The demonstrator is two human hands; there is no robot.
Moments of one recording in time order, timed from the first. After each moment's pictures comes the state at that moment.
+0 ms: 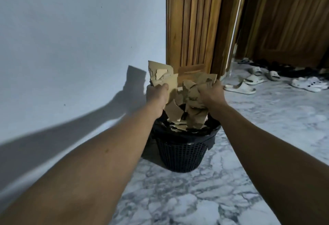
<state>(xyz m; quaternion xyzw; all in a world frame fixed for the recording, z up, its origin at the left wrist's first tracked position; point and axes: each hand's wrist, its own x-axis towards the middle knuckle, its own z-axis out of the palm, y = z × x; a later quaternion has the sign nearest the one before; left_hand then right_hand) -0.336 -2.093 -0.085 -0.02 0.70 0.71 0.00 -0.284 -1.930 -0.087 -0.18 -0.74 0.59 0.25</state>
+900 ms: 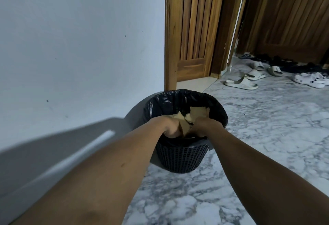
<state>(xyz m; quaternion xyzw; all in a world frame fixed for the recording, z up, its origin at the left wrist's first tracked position) -0.339 -2.069 -0.160 0.31 0.92 0.04 0.23 -0.303 -1.928 -0.179 -0.15 -0.97 0.12 -0.14</state>
